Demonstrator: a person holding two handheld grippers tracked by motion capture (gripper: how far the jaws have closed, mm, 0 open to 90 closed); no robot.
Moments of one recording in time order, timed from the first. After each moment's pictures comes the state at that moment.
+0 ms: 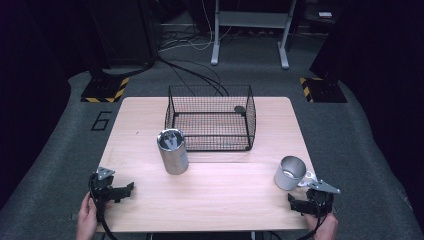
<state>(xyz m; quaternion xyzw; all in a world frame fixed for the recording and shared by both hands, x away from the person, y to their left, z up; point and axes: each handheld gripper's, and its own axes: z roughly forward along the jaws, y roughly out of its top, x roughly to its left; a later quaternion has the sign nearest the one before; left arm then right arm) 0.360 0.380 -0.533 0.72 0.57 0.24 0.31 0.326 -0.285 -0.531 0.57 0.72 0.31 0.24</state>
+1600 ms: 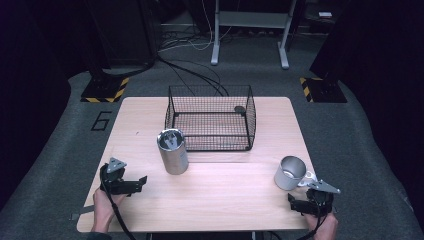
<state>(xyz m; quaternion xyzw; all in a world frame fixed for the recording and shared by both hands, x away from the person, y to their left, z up) 0.363 0.335 -0.482 0.75 0.51 0.22 0.36 0.326 -0.285 -0.531 0.57 0.72 0.31 0.24</state>
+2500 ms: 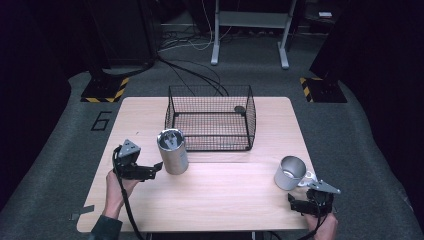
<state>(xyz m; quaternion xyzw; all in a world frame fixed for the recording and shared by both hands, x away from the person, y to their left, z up) 0.384 0.286 -0.423 0.77 0.44 0.21 0.41 0.326 -0.286 -0.531 0.57 0.72 0.31 0.24</state>
